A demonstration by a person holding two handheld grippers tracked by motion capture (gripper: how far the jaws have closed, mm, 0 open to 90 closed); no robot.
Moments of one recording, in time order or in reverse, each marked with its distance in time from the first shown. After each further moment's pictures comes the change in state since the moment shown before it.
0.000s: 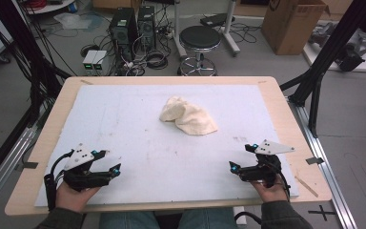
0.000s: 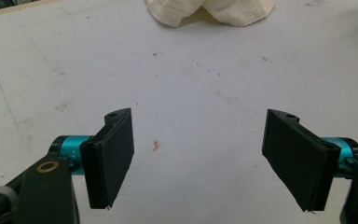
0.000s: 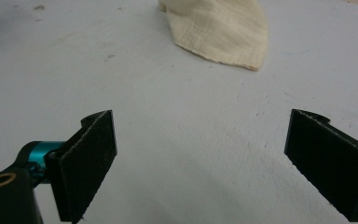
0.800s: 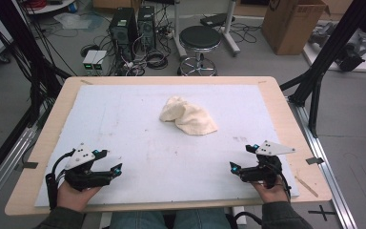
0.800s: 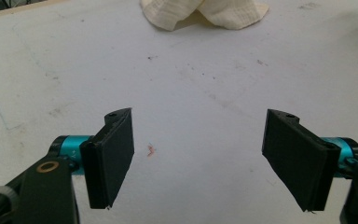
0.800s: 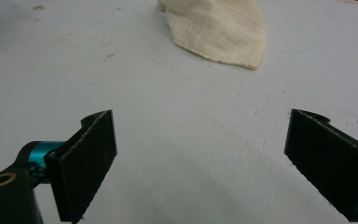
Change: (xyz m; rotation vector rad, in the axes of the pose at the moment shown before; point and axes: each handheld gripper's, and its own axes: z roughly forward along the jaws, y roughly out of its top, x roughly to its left) left arm -0.001 0.001 0.001 -0.009 -0.013 0.002; right arm 0.001 -0.001 -0.002 -0.003 -0.010 -0.003
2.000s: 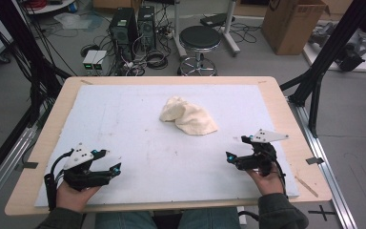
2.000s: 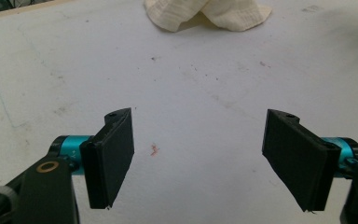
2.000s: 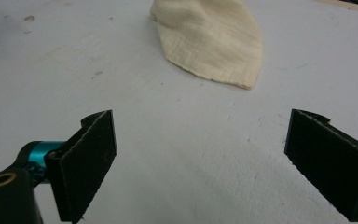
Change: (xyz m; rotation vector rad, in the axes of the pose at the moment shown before) left arm 0.001 0.000 0.000 -0.008 0.006 -0.013; right arm -0.015 0.024 0.021 0.015 0.014 0.013
